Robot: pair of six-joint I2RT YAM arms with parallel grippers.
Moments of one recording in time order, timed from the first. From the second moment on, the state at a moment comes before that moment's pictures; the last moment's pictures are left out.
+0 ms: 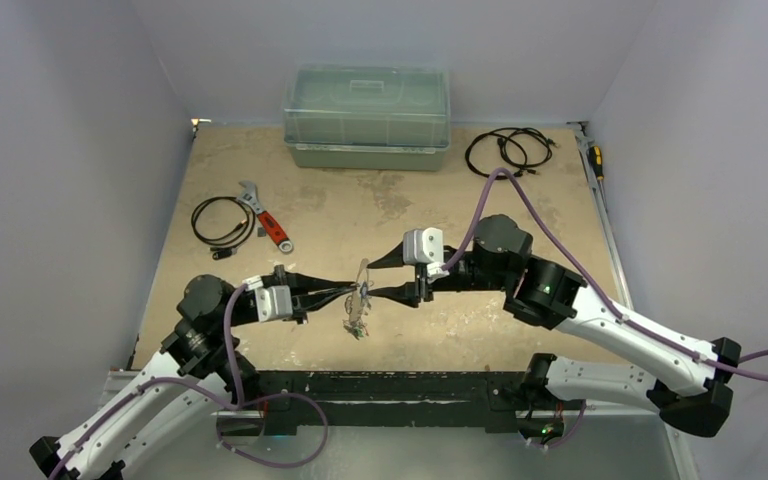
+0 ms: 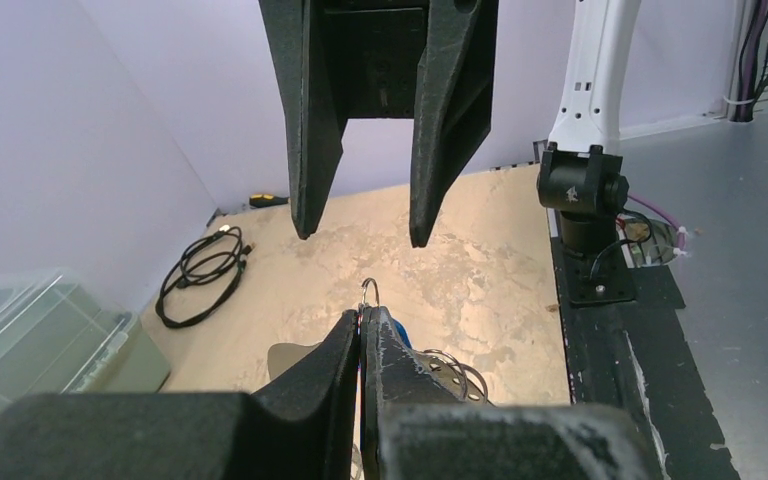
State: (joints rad) left arm -0.72 0.46 0.53 0.17 0.66 0.16; right arm 1.04 0.99 1.07 -0.19 -0.47 -0.29
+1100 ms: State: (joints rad) left arm -0.70 0.49 0.53 0.22 0.70 0.11; right arm 1.04 1.06 1.06 -0.18 -0.46 -0.27
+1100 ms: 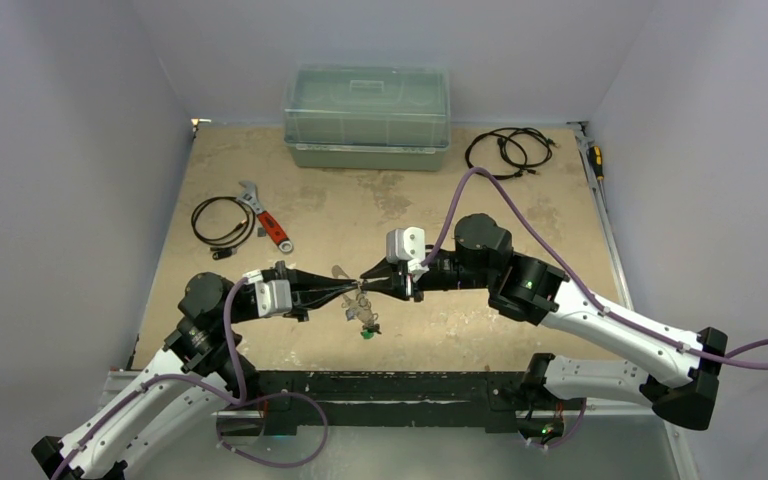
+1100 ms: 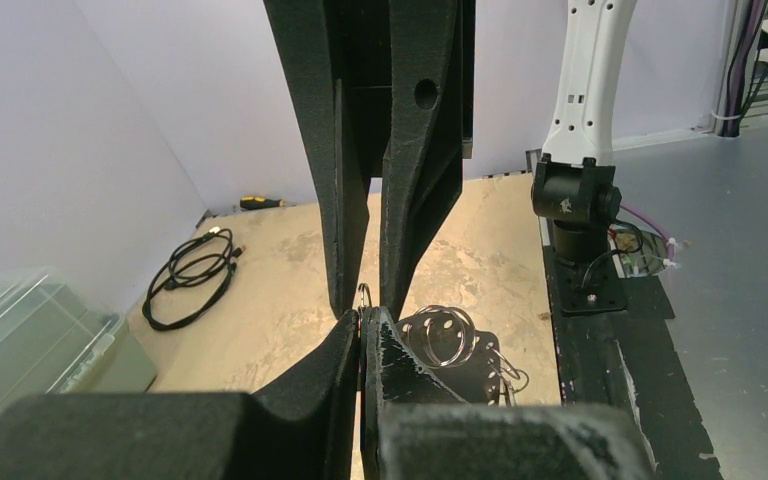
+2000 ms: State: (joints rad) left arm -0.70 0.49 0.53 0.23 0.70 0.10; right arm 1.04 1.05 1.05 -0.18 -0.46 -0.27
